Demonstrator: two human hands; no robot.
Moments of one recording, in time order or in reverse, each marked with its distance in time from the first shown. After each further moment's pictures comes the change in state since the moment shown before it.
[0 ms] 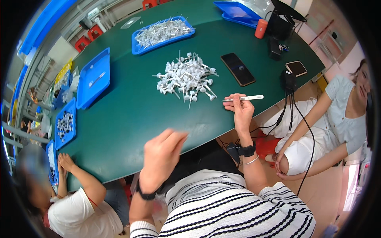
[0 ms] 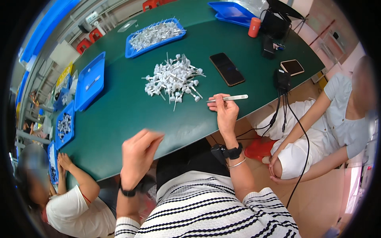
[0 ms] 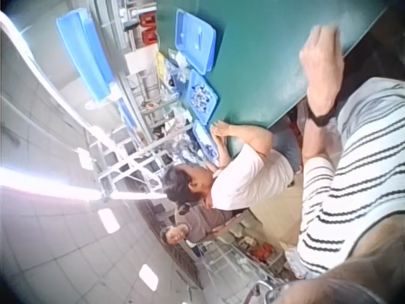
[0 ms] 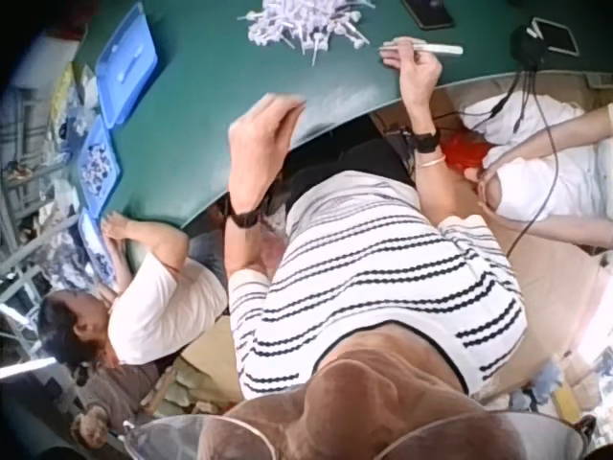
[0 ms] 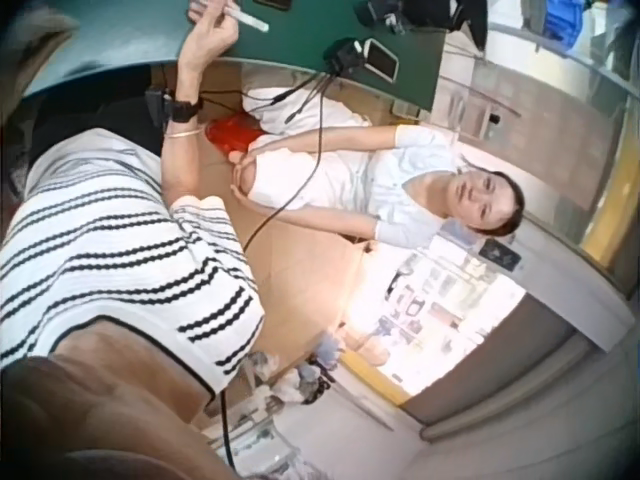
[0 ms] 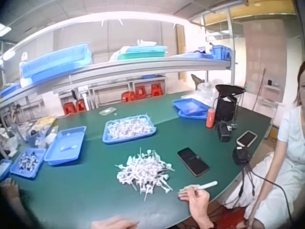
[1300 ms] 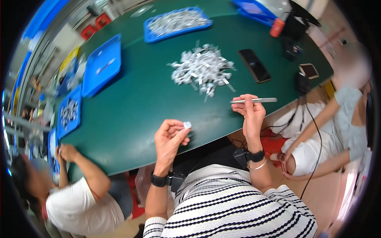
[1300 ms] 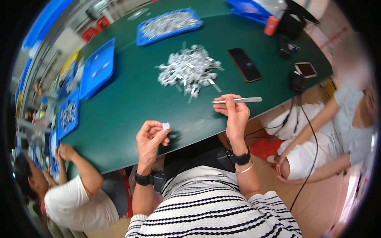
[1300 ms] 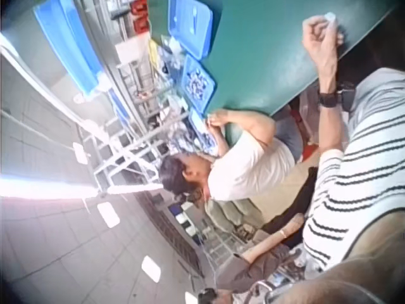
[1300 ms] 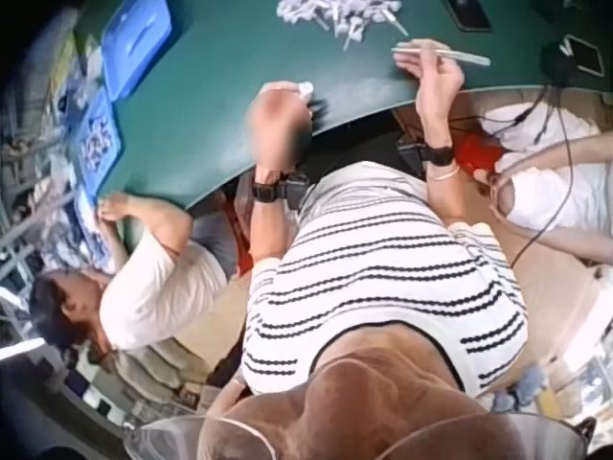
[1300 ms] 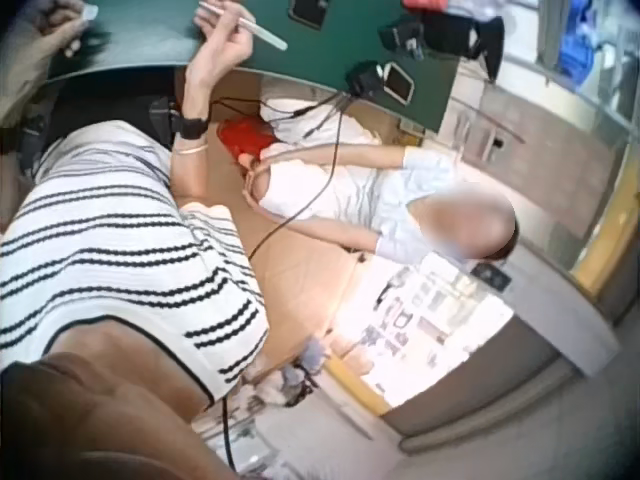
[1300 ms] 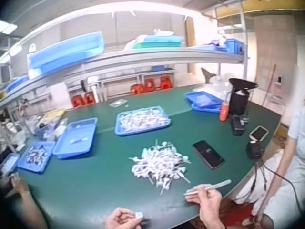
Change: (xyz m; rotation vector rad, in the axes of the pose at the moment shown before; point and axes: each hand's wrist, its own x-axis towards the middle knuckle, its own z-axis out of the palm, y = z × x) left_hand -0.045 -0.070 0.040 -1.090 0.184 -0.720; right_hand -0.032 -0.022 0.028 0.125 -0.054 0.093
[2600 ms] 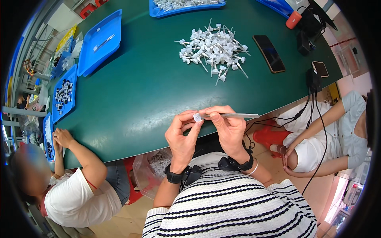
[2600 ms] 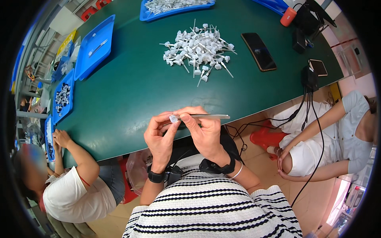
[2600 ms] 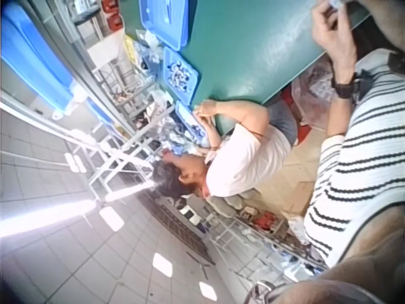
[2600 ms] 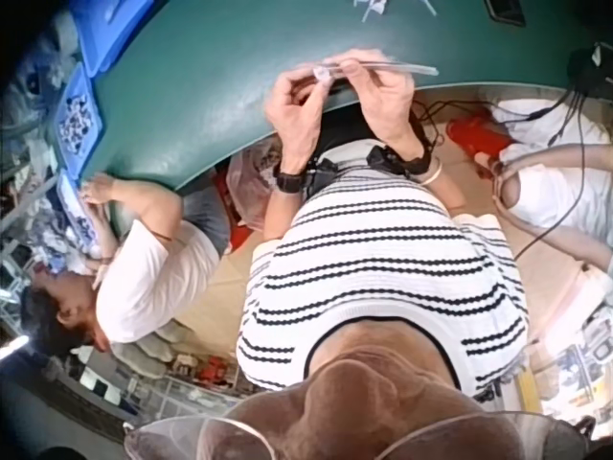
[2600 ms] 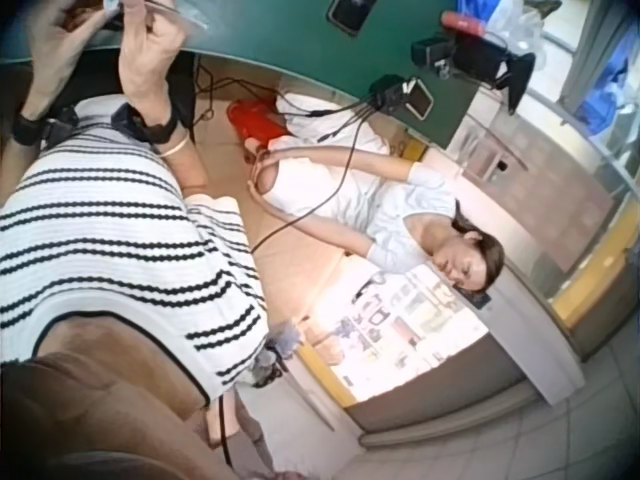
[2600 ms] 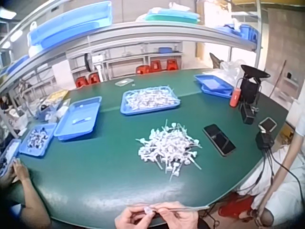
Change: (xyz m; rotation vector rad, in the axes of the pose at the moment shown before) left_hand -0.019 -0.033 0.022 0.171 0.213 0.307; right_hand -0.067 0.000 0.069 -0.059 -0.415 -0.086
